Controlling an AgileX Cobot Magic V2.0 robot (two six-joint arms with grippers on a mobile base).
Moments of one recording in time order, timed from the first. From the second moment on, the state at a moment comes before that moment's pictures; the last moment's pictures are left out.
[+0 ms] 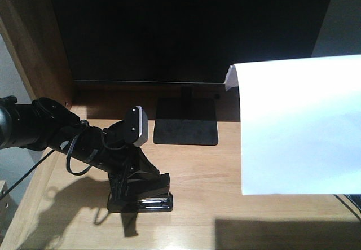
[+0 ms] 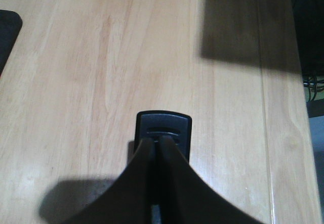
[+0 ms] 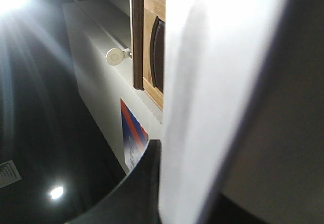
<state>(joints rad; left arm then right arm) -0.31 1.85 -1.05 -1.12 0.85 1.91 0.24 0.37 -0.23 -0.20 -0.98 1.39</state>
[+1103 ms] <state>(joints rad) -0.31 1.85 -1.05 -1.12 0.85 1.91 0.24 0.37 -0.23 -0.19 -1.00 1.39</state>
